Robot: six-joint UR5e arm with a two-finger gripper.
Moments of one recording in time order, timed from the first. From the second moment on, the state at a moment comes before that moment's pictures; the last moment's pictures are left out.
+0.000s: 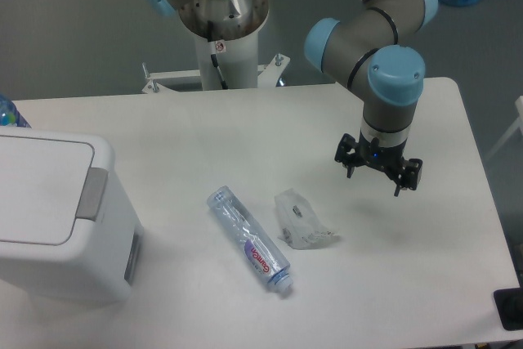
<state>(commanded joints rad) 2.70 -1.94 -1.70 -0.92 1.56 1.19</state>
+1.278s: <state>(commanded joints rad) 2.48 -1.77 -1.62 -0.93 1.08 0.33</state>
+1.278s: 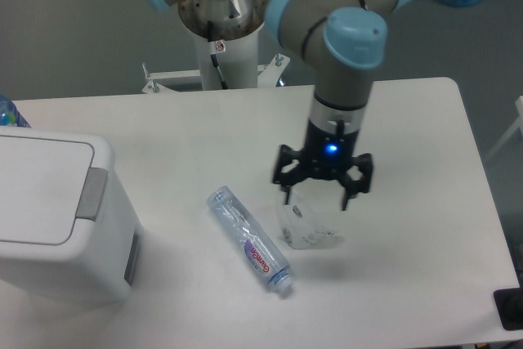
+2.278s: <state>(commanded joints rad) 2.23 -1.73 -1.59 -0.90 1.09 0.21</state>
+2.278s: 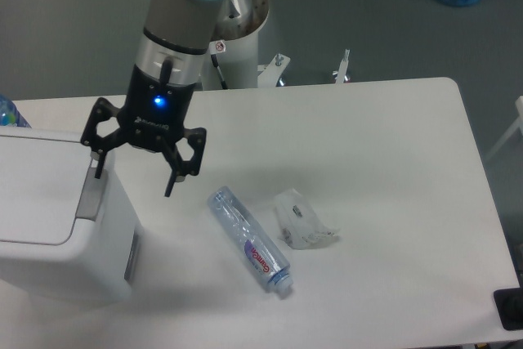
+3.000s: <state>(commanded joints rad) 2.22 -1.77 -1.59 -0.89 1.11 0.21</state>
